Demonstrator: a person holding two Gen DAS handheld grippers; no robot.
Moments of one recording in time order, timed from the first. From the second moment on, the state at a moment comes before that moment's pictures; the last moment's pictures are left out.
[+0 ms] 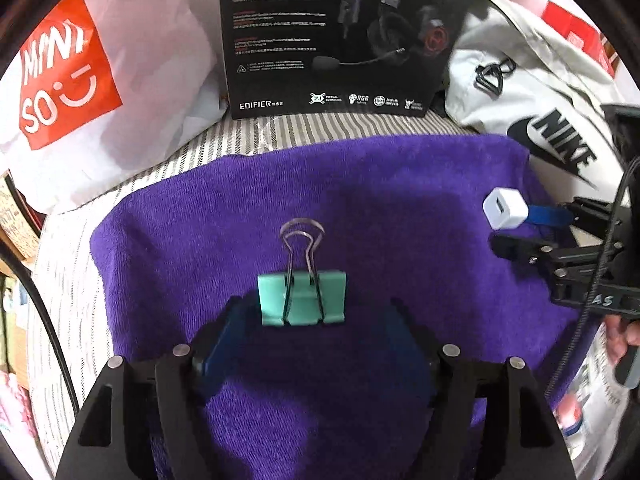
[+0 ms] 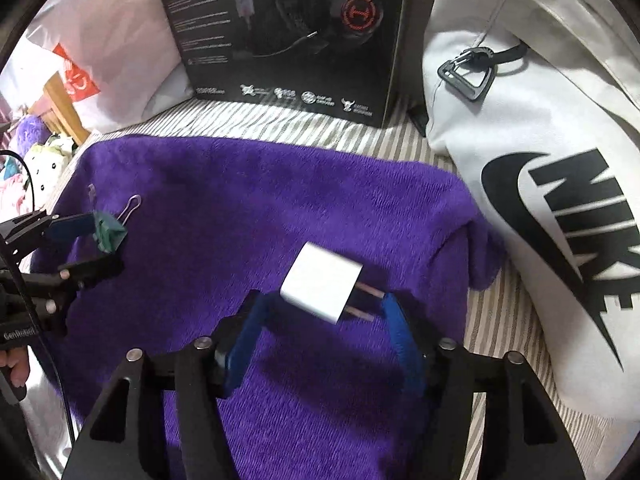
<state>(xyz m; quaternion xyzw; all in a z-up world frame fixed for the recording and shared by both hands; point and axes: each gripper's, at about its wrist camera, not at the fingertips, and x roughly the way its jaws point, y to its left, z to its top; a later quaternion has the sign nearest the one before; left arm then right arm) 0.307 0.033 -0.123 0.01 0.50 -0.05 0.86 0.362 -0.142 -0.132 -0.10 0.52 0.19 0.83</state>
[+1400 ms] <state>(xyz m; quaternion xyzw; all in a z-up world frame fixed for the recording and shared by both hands) 0.144 -0.006 -0.134 -0.03 0.50 0.02 0.87 0.089 -0.223 -0.095 0.01 0.51 0.17 0.84</state>
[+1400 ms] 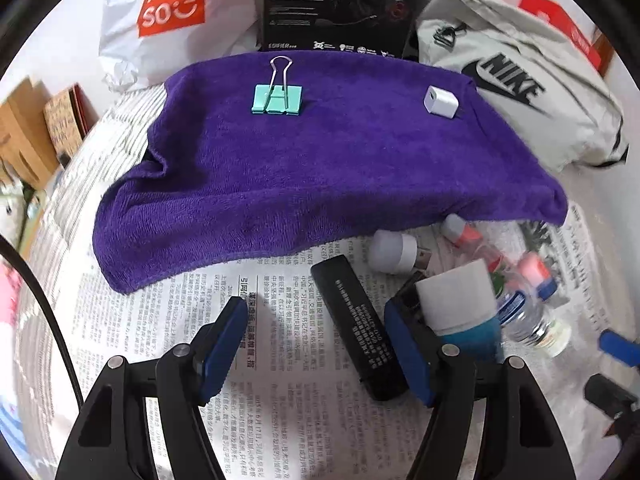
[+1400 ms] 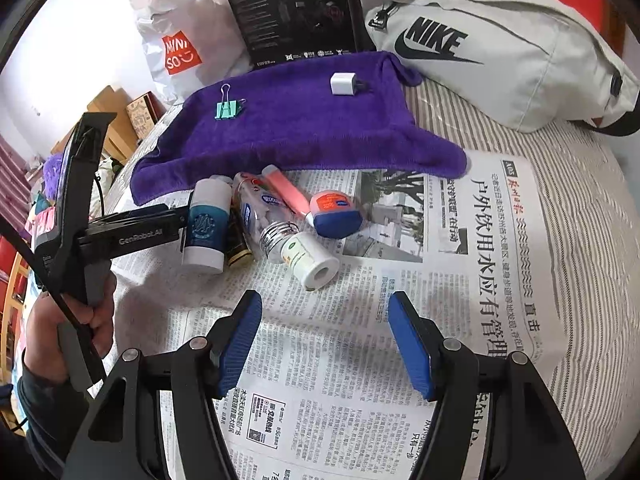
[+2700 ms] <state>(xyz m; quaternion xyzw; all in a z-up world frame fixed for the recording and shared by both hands) 0.123 0.002 -0.133 0.02 0.47 -0.04 0.88 0.122 -0.179 -0.128 -0.12 0.49 0.21 0.83</state>
